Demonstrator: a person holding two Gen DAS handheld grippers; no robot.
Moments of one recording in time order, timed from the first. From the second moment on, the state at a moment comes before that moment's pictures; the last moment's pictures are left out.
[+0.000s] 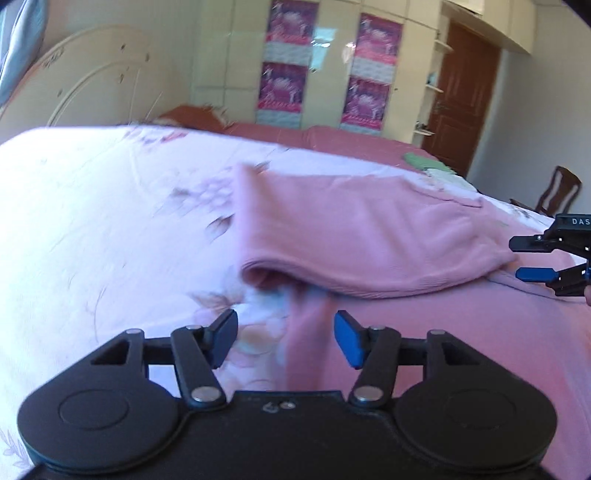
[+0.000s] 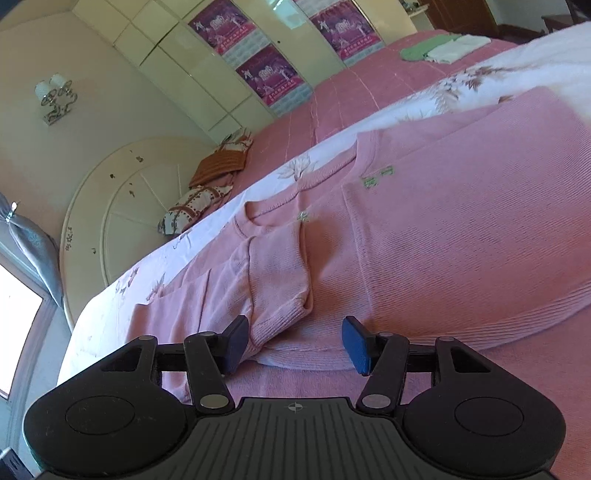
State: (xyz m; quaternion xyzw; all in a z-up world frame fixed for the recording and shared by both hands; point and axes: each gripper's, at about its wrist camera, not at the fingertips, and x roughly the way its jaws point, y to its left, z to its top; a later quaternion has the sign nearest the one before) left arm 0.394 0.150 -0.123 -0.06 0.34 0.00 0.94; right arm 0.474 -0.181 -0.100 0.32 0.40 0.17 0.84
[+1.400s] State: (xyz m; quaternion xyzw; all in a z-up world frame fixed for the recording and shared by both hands) left arm 0.433 0.169 -0.095 -0.07 0.31 -0.06 0.95; right arm 0.447 -0.238 -0.074 0.24 0.35 0.08 0.90
